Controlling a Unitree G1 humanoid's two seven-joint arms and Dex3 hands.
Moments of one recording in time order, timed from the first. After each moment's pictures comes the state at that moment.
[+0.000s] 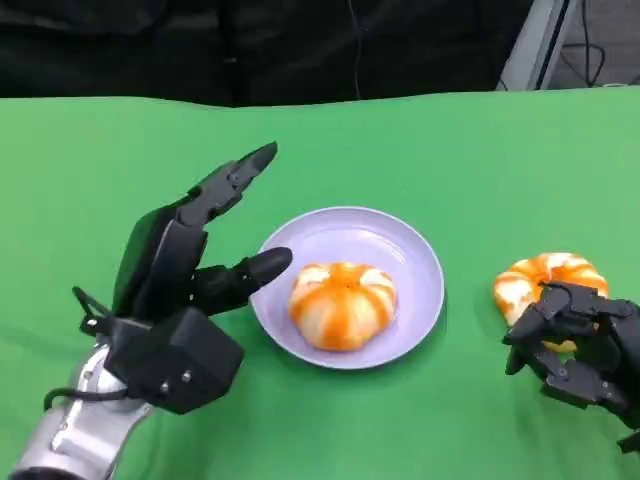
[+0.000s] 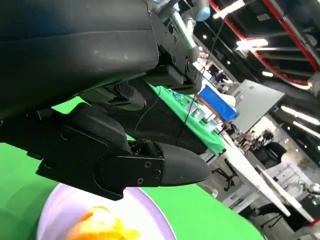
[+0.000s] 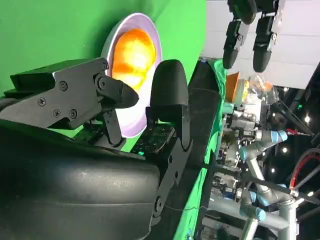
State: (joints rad) left arm -0.37 0.18 -0.15 0.59 0.38 -0.68 0.28; right arm -0.30 -0.07 -0.17 0.96 0.25 -0.96 0.67
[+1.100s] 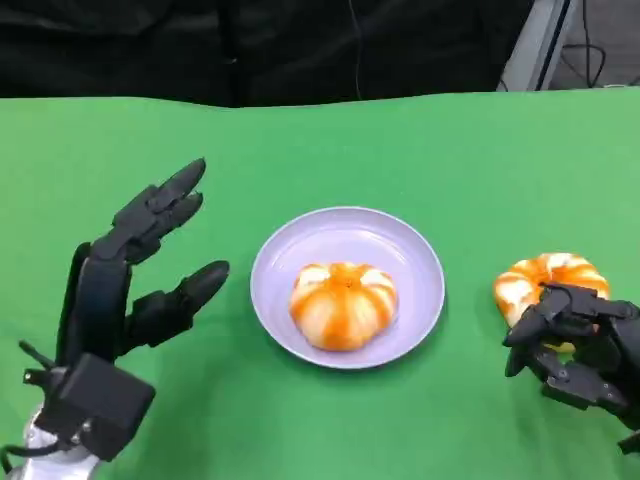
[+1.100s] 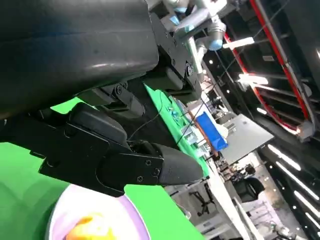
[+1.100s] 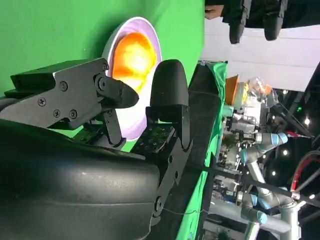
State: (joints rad) left arm -0.24 0.17 -0.02 0.57 0.15 -0.84 0.17; right arm -0.30 -0.07 -0.18 0.96 0.27 -0.95 0.70
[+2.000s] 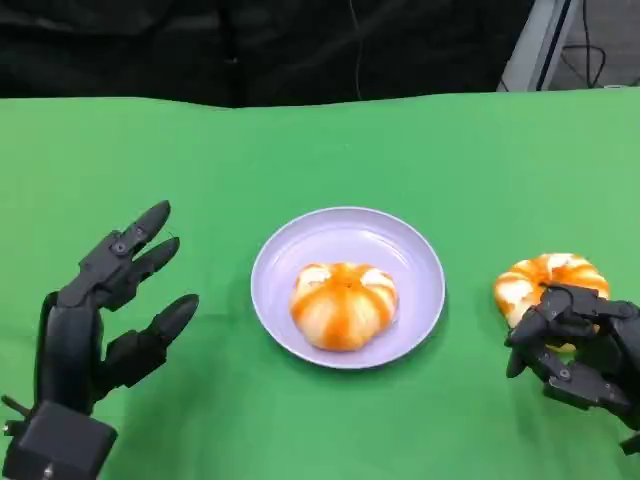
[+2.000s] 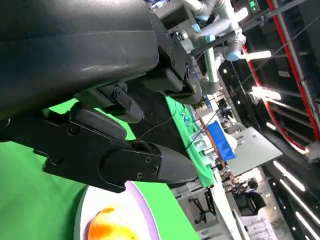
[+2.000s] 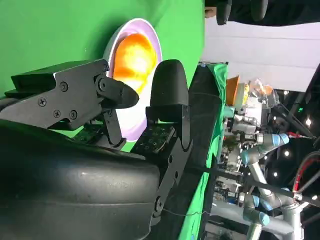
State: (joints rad) left arm -0.18 0.13 0.05 0.69 0.08 -0.97 0.11; right arm -0.30 -0.08 -0.18 0.96 0.27 -0.93 0.71
